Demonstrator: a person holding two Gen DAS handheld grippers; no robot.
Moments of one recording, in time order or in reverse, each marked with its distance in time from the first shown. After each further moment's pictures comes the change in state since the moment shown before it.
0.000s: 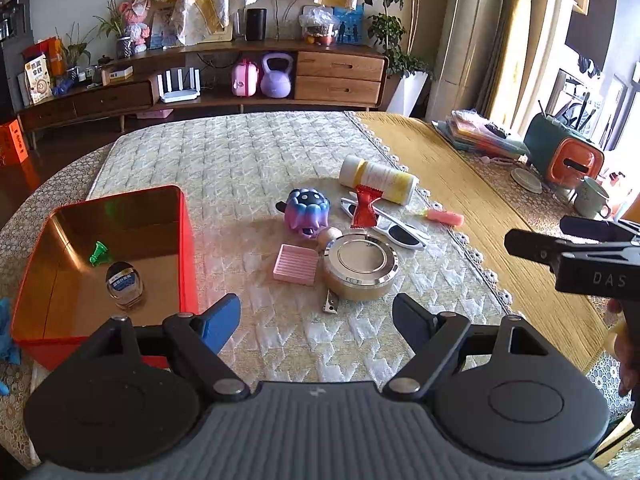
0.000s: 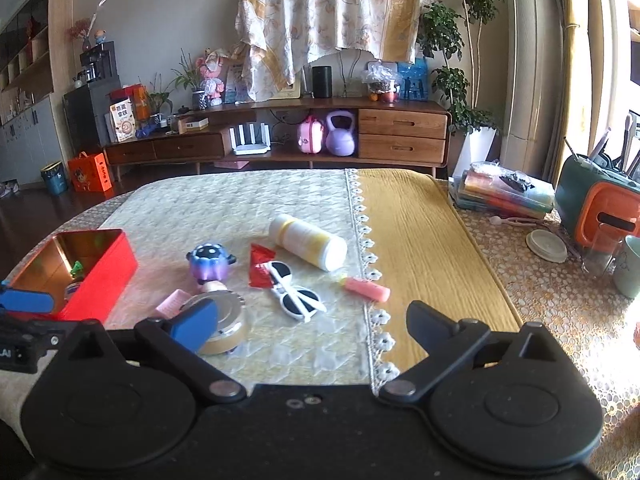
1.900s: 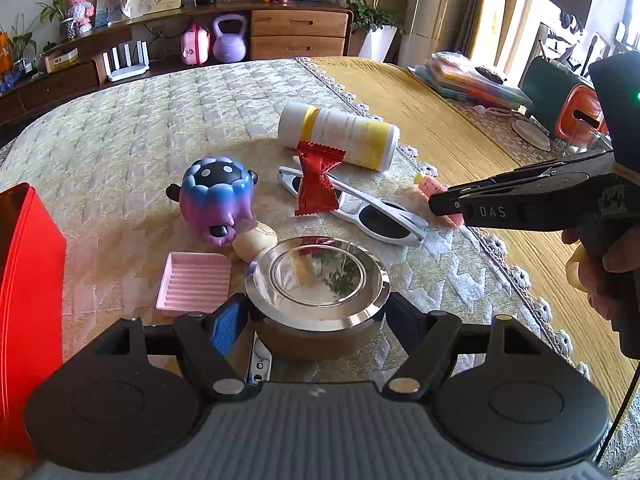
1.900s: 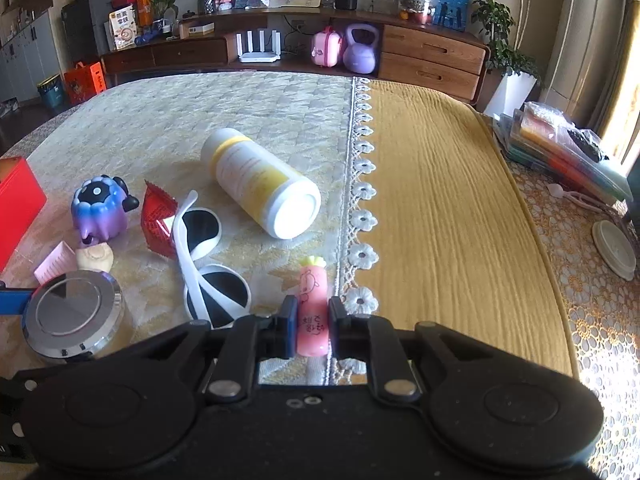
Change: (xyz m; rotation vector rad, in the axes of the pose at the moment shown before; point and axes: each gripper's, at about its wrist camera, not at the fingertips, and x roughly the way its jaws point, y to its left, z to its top) left arm 0.140 -0.036 0.013 0.072 0.102 -0.089; right arm 0.151 -0.035 0.015 -0.100 0.274 0.033
